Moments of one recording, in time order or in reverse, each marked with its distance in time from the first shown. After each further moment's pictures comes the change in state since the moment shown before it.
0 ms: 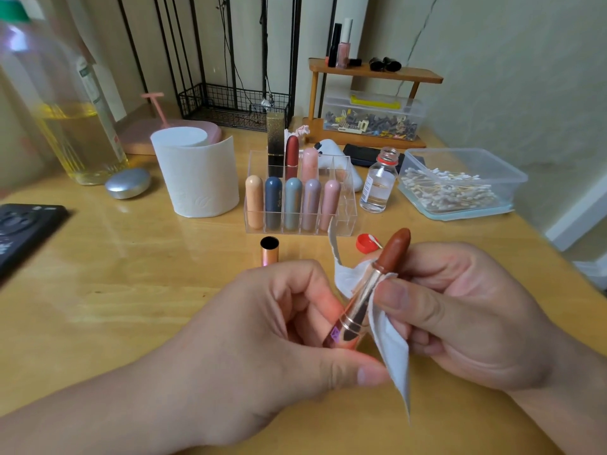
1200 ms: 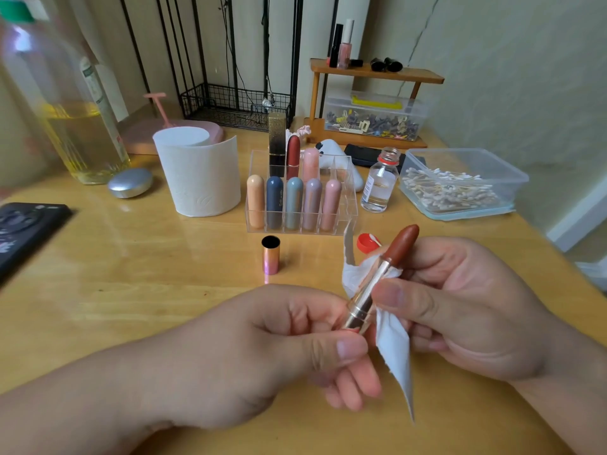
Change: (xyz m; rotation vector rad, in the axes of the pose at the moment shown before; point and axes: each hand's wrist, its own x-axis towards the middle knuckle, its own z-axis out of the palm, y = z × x) left_hand 0.008 0.001 -0.008 -0.132 -0.347 -0.132; right_hand 0.001 -0.004 -0.004 0.003 0.018 0.076
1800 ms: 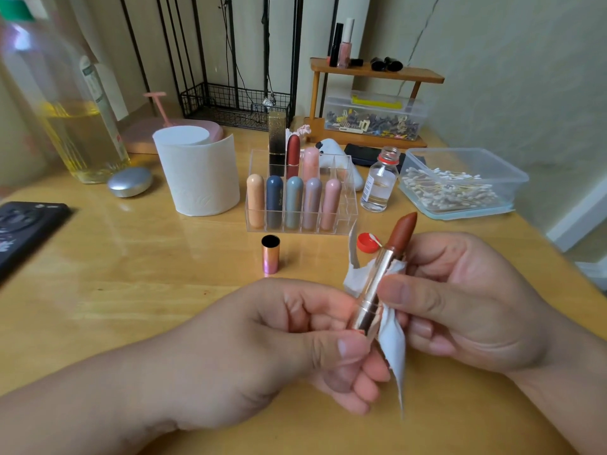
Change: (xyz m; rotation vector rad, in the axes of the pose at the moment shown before) left_hand 0.002 -0.001 0.004 -0.214 -0.025 0.006; right_hand 0.000 -0.005 -0.002 0.017 0.005 0.006
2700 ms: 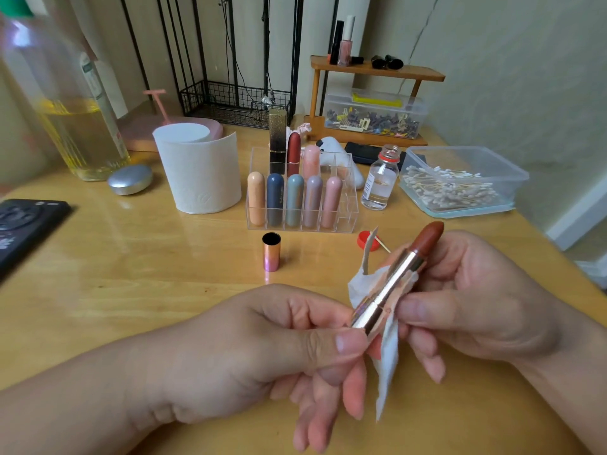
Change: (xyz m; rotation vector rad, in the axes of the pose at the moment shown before) left_hand 0.000 -0.003 -0.009 -0.038 -0.199 -0.097; right_hand 0.001 0.003 -0.016 0.055 -0.199 0.000
